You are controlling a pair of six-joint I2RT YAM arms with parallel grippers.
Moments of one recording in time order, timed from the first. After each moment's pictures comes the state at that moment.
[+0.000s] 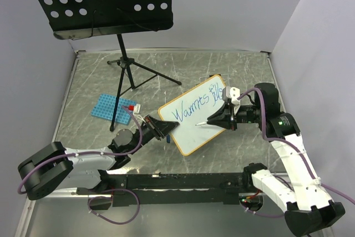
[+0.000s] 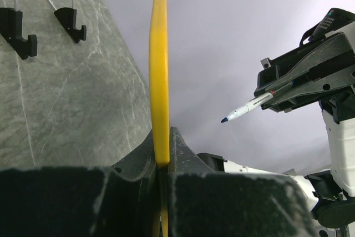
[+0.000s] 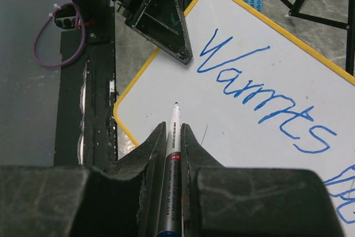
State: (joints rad) left arm -0.95 1.18 0.22 1.16 -0.06 -1.06; right arm 0.25 0.85 1.01 -0.75 -1.10 -0.56
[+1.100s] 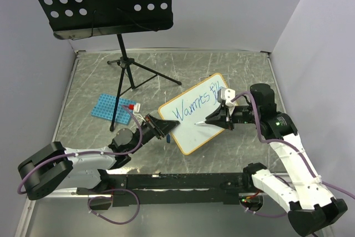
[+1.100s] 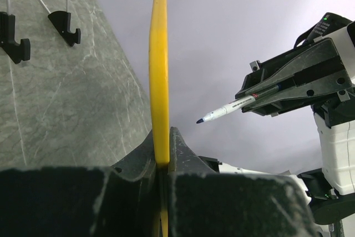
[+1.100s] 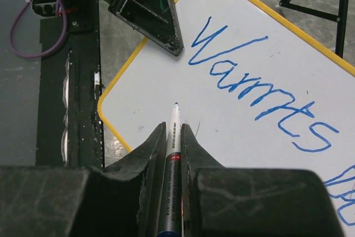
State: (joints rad) left arm -0.95 1.18 0.23 1.16 -0.06 -1.06; right arm 0.31 0.85 0.99 -0.71 -0.99 -0.57
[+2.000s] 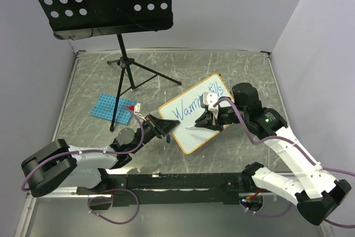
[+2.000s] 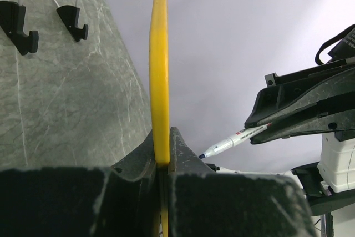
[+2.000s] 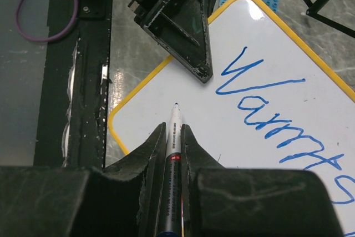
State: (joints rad) left arm -0.95 1.22 0.23 1.17 -0.09 -1.13; right arm 0.56 0.93 1.03 -0.68 -0.82 -0.56
